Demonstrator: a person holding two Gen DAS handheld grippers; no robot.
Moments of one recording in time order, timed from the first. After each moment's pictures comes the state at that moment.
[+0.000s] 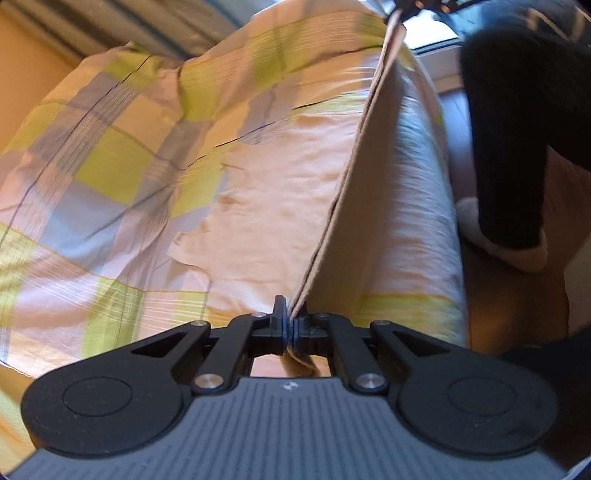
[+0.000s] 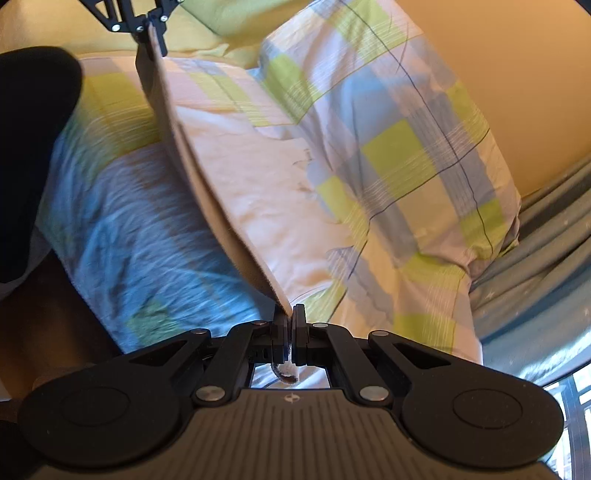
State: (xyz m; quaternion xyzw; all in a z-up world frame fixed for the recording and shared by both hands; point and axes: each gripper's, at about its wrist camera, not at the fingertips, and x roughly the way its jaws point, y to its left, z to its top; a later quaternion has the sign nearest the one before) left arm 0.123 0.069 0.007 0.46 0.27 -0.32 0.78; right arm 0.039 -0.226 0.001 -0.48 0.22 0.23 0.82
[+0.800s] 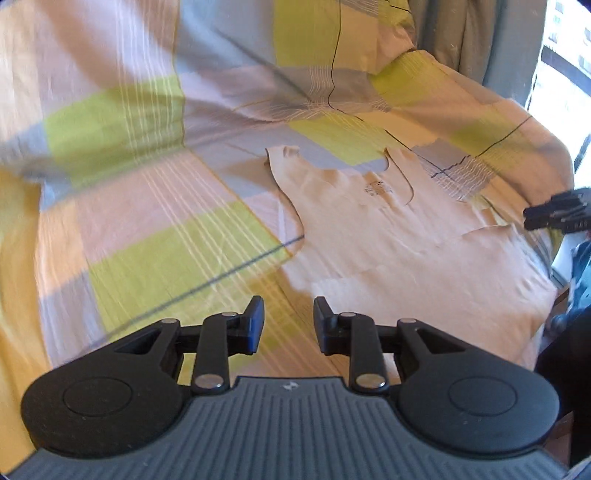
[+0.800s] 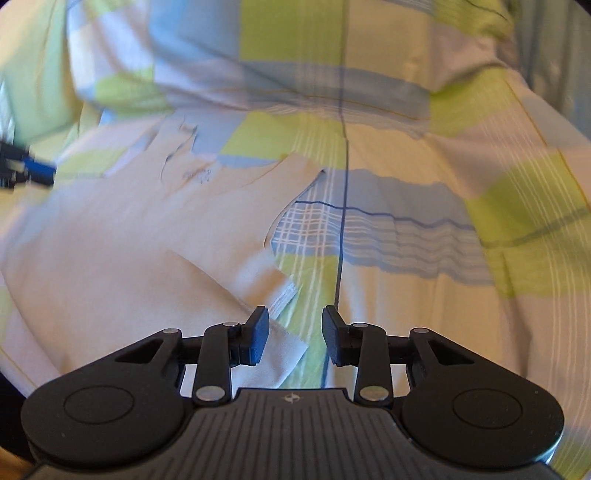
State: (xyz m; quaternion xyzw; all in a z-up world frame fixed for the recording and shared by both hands) left arm 0.299 0.168 -0.025 0.01 0.42 -0.21 0.89; right arm 0.296 -0.304 -0.049 -0.08 0.42 0.23 0.87
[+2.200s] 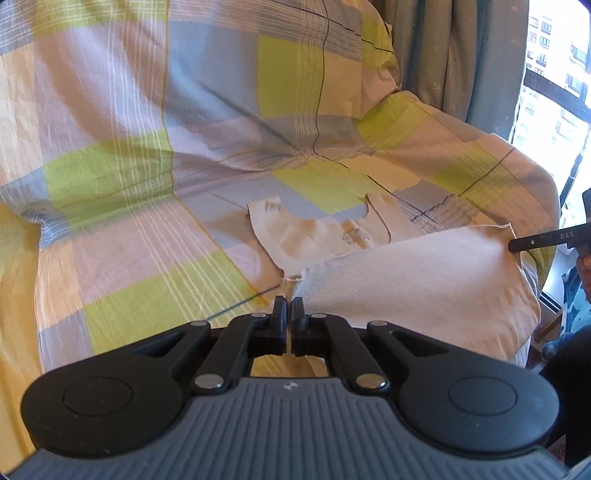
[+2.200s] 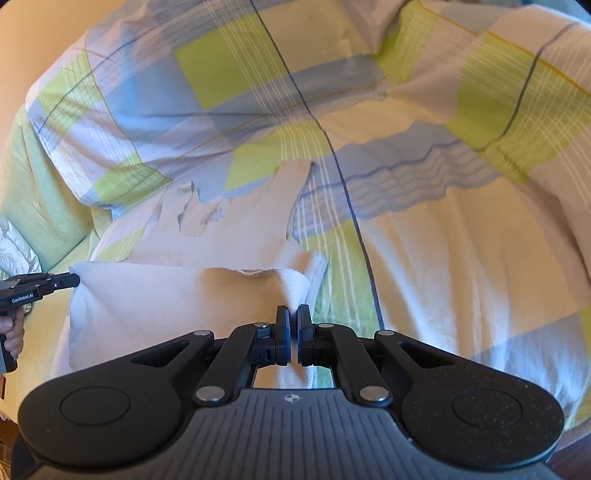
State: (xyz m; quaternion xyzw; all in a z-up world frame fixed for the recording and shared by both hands) left arm 0.297 0.156 0.008 0.02 0.34 -0.22 0.91; right arm 0.281 -0.335 -0.060 0.13 0.41 0.22 0.88
